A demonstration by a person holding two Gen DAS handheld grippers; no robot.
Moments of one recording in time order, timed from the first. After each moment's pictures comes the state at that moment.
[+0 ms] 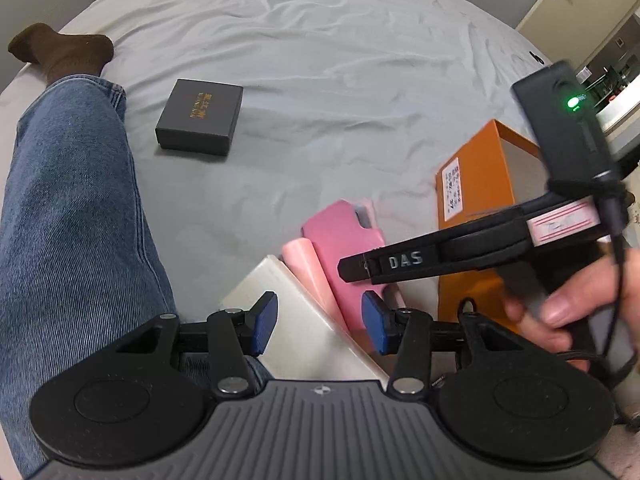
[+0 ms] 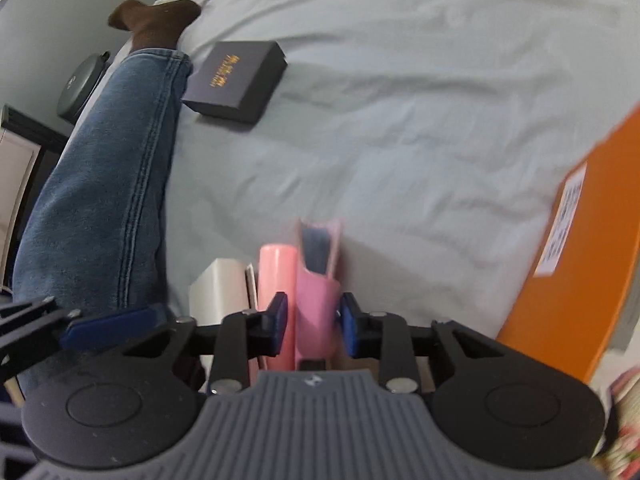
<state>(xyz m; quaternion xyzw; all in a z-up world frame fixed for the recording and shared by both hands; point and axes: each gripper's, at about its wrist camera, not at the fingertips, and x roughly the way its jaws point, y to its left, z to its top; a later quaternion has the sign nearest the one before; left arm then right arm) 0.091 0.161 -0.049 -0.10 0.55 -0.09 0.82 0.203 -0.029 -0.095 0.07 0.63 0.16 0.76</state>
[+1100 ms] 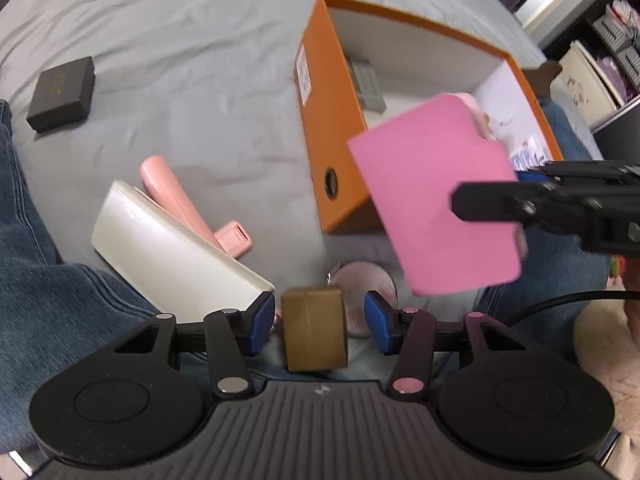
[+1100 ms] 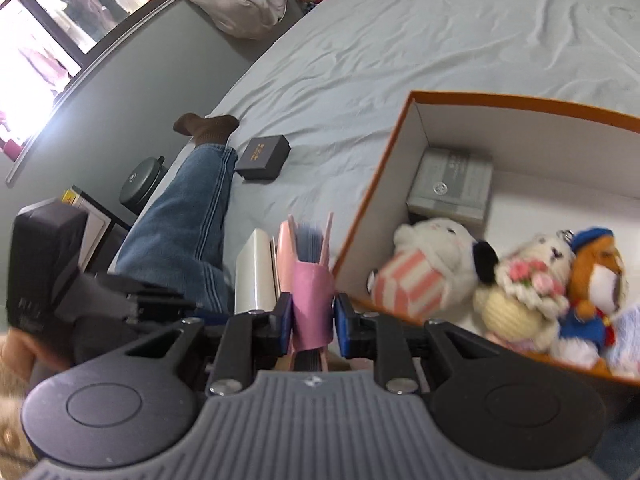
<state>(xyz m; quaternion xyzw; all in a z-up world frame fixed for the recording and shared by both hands) 0.033 0.066 -0.050 0.00 0.60 -0.22 0.76 0.011 -0.159 -0.011 0.16 0.47 0.19 0.85</state>
